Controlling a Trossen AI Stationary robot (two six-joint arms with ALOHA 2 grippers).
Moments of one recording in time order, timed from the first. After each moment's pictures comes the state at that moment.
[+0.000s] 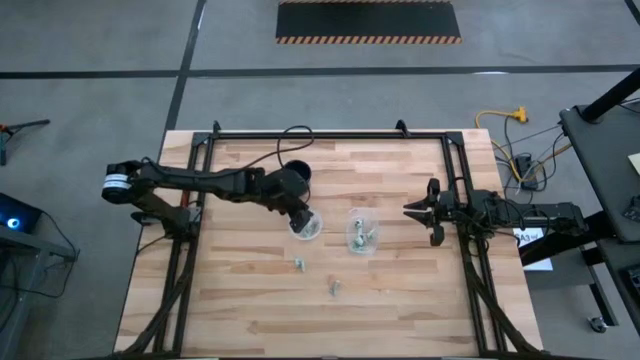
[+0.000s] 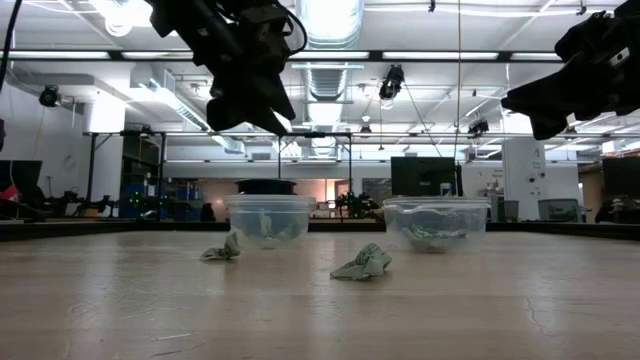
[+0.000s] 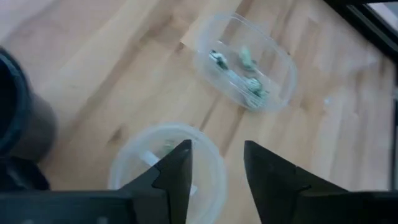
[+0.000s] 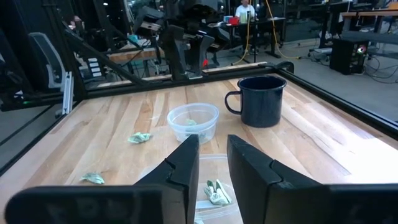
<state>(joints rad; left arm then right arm) 0.09 1.43 1.03 -0.37 0.05 -0.54 0.00 0.05 0.05 -0.08 0.08 0.16</state>
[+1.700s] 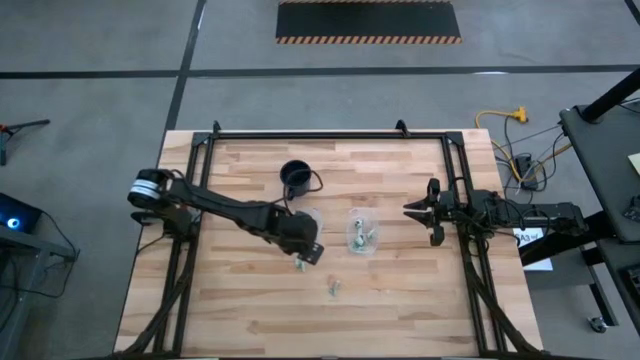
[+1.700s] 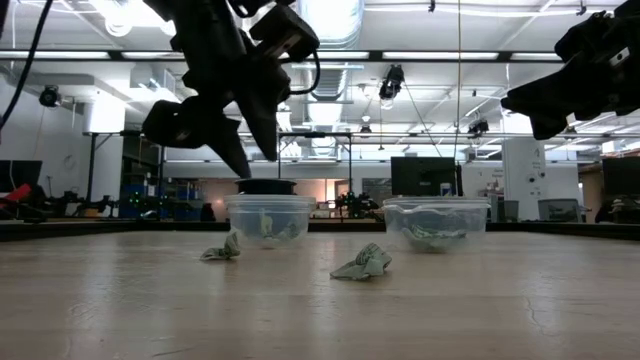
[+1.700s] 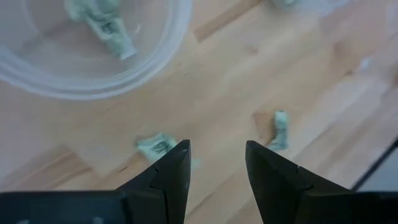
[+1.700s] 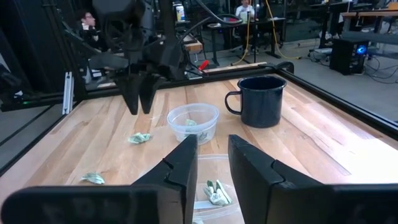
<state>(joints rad) -0.17 1.67 1.17 -0.56 0.06 -1.23 0.00 0.05 0.05 -0.08 0.08 0.16</state>
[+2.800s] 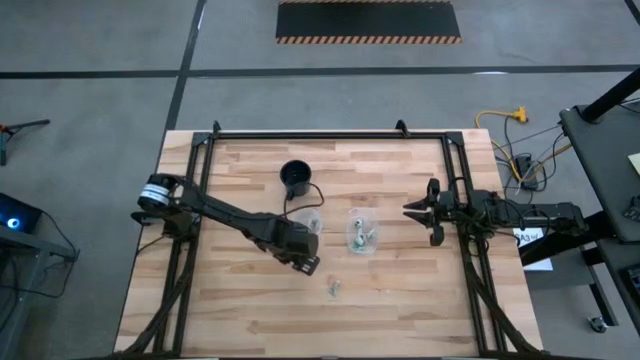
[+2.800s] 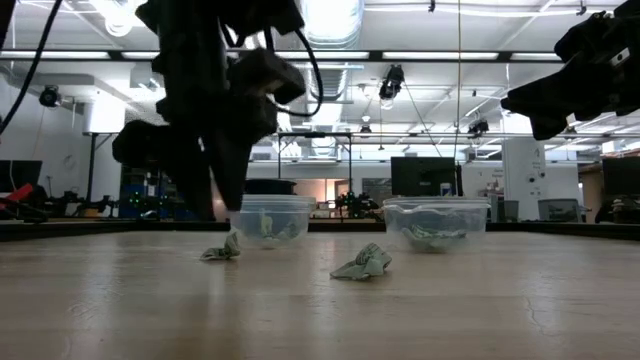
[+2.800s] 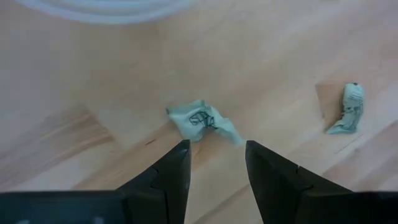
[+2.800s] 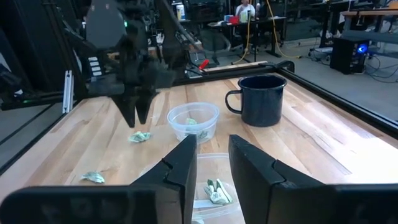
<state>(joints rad) -0.22 1.76 1.17 -0.63 0.08 -1.28 0.00 0.05 0.05 -0.08 0.08 0.16</state>
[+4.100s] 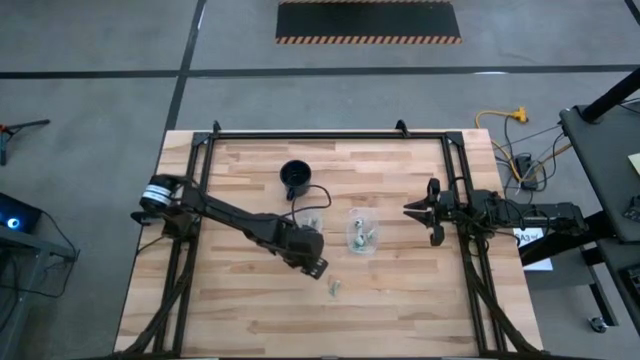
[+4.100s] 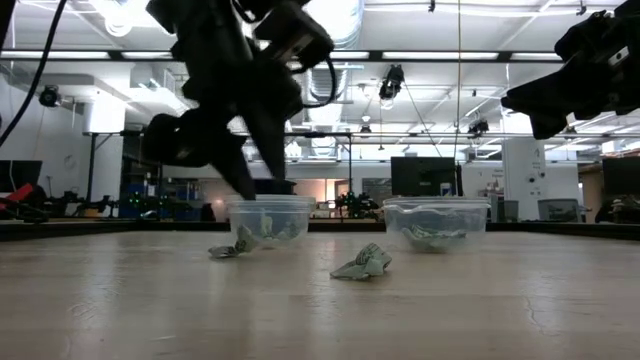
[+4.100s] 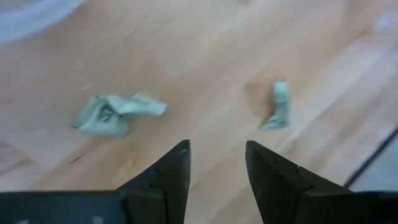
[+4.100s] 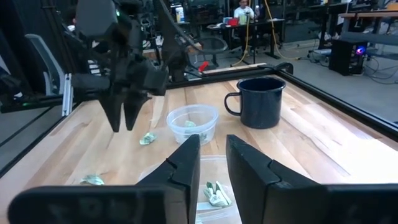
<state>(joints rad) -0.23 1.77 1.20 -0.49 0.13 -1.25 0.00 0.05 0.05 -0.07 0.08 0.16</state>
